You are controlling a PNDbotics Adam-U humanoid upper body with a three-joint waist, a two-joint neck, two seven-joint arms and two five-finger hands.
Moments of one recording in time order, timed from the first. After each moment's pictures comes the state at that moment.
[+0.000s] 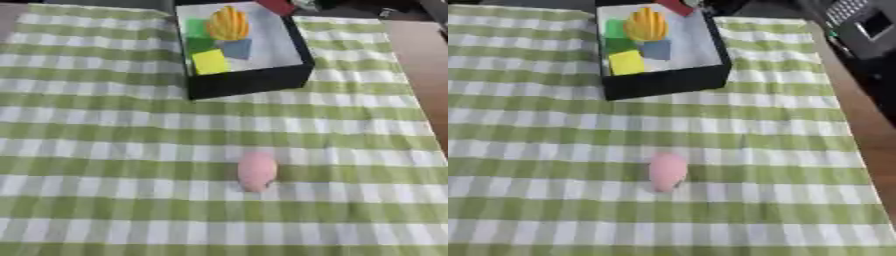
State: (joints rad) left arm -0.22 0.38 0.07 -1.92 0.21 0.03 0.42; right arm -1.03 -0.73 0.37 -1.61 0.22 0.42 0.35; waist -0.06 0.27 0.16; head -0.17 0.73
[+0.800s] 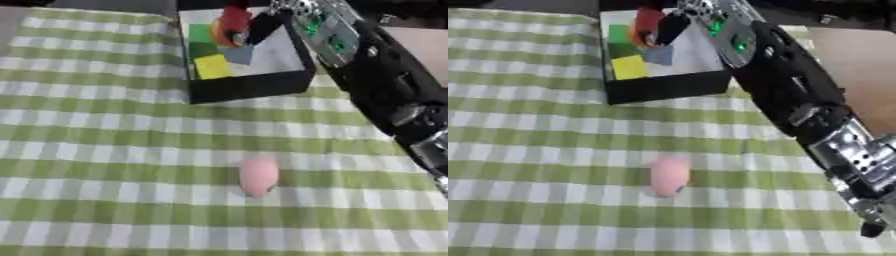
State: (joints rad) left arm -0.27 0.39 0.06 -1.96 0.24 -0.03 0.42; right arm -1.09 -0.49 0.37 -1.11 0.58 0.09 0.38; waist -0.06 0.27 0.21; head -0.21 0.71
